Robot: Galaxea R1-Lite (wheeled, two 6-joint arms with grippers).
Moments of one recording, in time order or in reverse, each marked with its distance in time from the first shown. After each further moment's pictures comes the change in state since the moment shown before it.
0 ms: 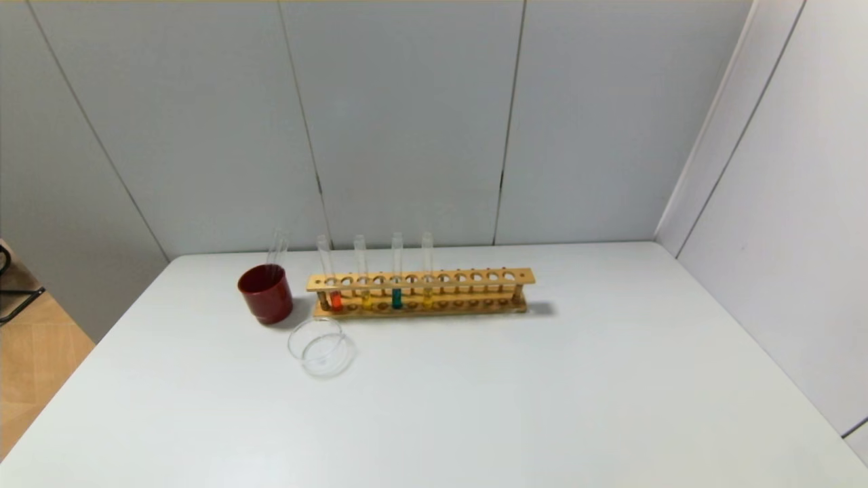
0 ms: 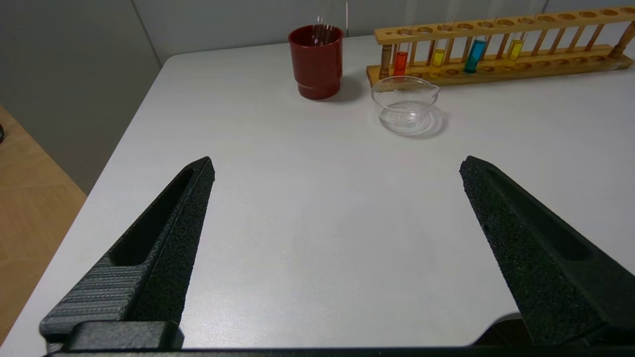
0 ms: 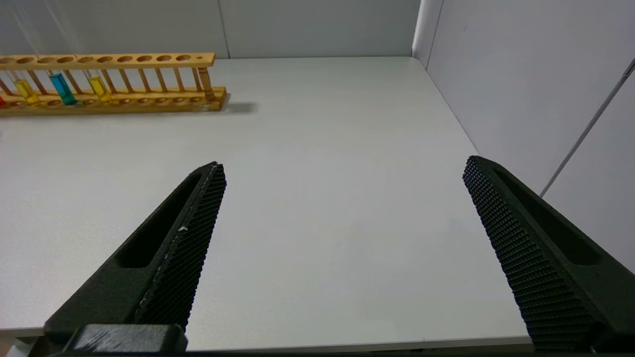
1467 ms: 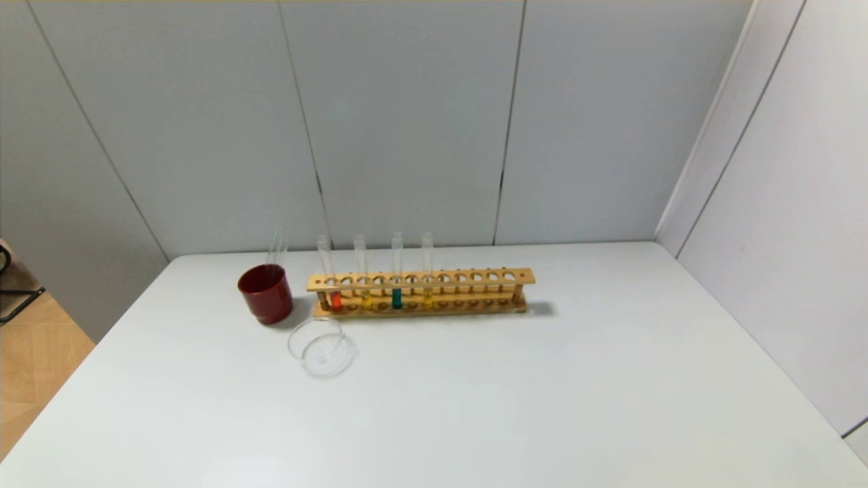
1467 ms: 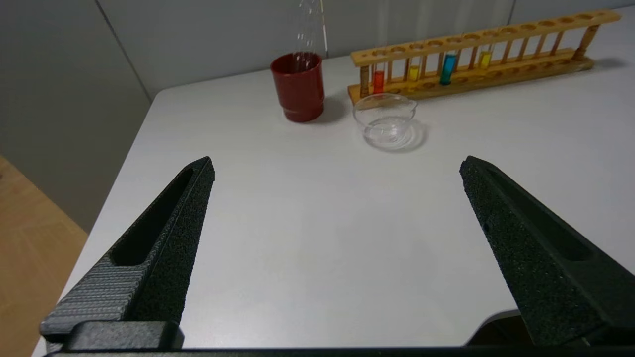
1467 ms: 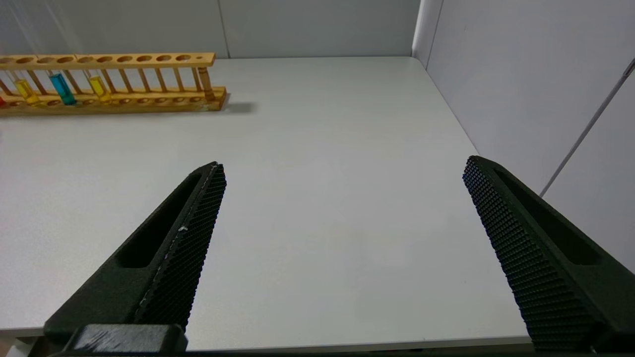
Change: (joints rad) left arm 0.000 0.012 -0.118 0.062 -0.079 0.058; right arm 0.000 0.000 0.000 0.000 0.000 0.000
